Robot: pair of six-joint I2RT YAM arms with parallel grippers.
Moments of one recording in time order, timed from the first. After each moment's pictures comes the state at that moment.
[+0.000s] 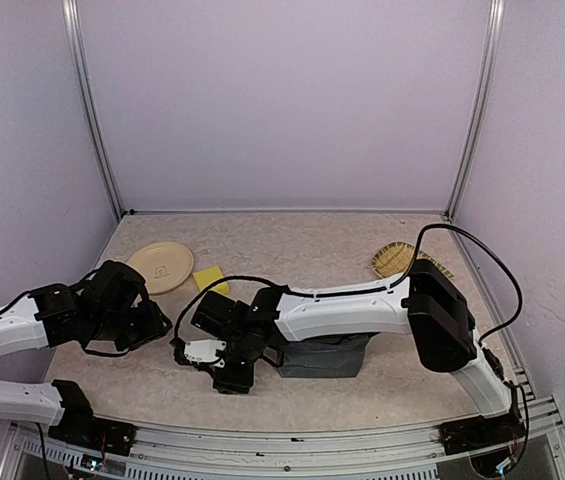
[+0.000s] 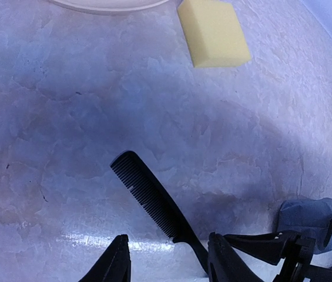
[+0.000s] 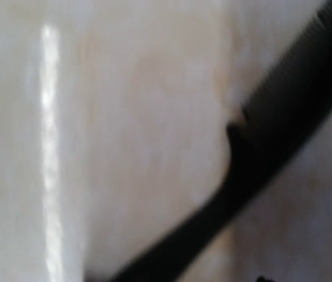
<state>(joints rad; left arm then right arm) -0.75 0.93 0.62 -0.62 -0.21 -1.02 1.27 2.33 1.89 -0.69 -0.08 -0.32</state>
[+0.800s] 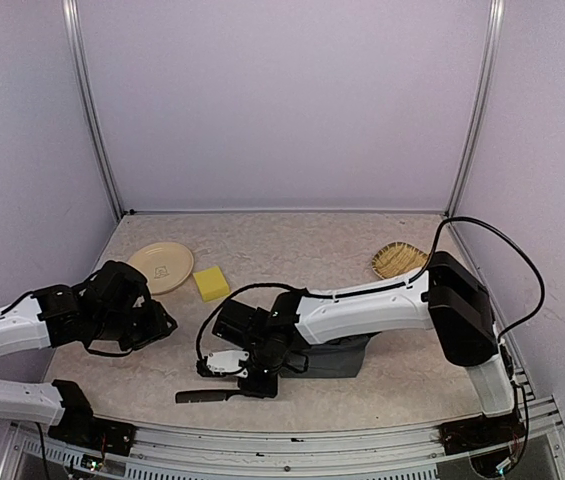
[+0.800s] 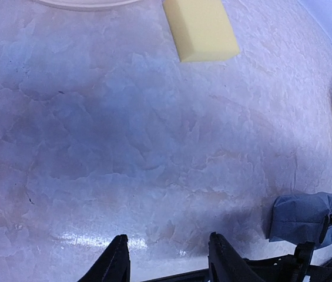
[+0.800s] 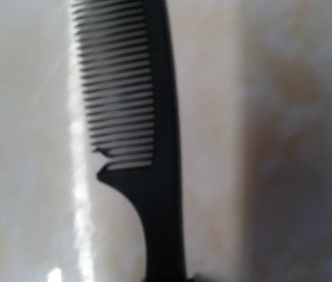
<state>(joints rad) -0.75 0.93 0.61 -0.58 -0.18 -1.01 1.26 2.23 1.69 -0.69 -0.12 -0.28</state>
